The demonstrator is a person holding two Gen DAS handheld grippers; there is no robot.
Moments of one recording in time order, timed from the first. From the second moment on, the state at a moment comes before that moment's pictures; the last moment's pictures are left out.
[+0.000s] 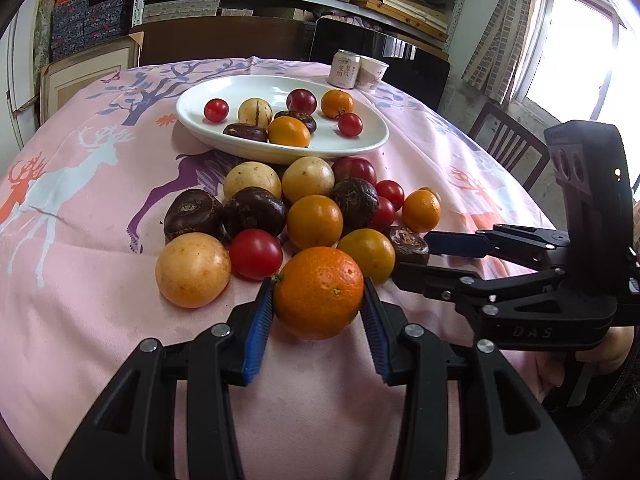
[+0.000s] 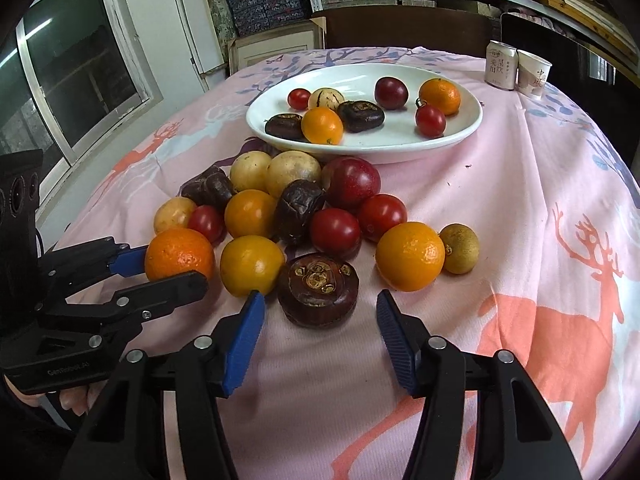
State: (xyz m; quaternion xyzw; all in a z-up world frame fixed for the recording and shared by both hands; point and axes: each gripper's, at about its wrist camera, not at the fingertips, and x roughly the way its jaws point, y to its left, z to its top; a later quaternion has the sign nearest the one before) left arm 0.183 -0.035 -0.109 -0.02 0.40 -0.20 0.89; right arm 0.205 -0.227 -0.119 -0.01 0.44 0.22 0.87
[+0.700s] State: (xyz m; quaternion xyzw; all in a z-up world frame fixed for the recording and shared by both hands) left arm 0.182 -0.035 -0.111 -0.02 0.40 -0.20 0.89; right arm 0.213 -0.224 -0.121 -0.01 0.44 0.22 0.87
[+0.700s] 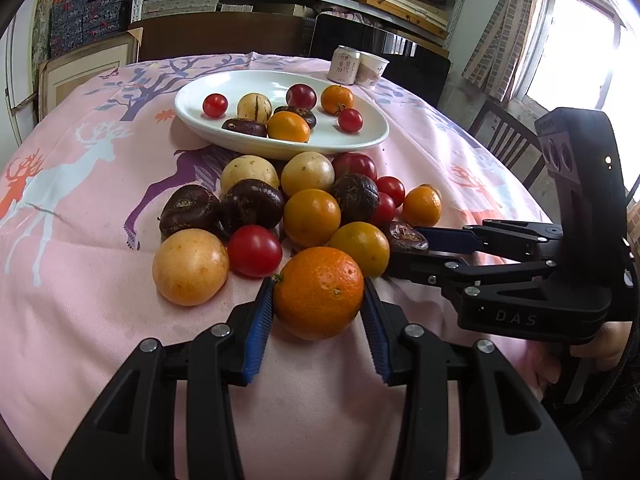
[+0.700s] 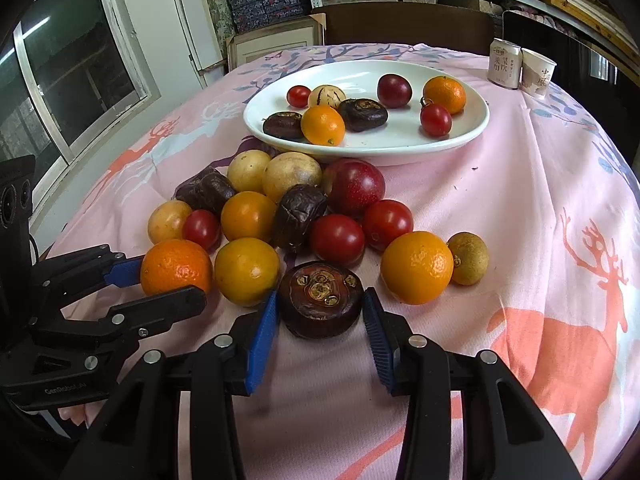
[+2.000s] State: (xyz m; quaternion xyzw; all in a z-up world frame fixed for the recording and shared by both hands) left arm 0.196 -0.032 -0.084 -0.03 0.39 -0.20 0.90; right arm 0.192 -0.278 -0.060 0.03 0.34 0.21 0.91
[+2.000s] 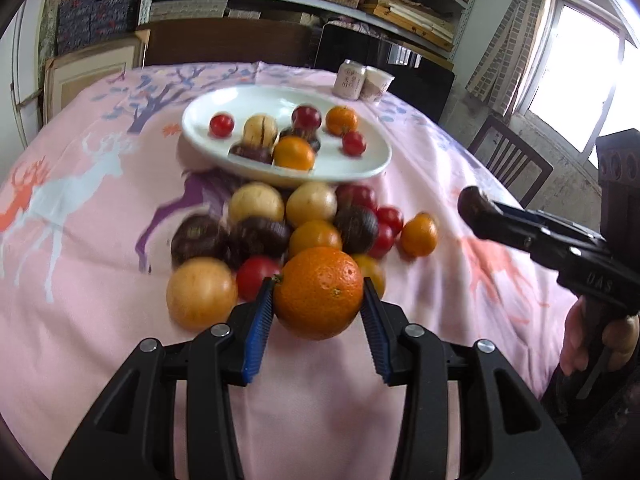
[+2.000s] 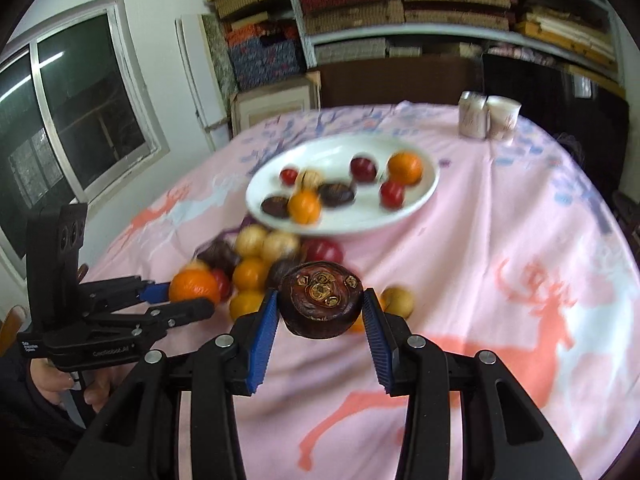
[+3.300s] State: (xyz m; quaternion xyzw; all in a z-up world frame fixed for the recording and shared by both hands) left arm 0.191 -0.012 -0.088 0.04 0.40 -0.14 0.91; right arm 0.207 -0.297 -0.087 0.03 0.34 0.18 0.92
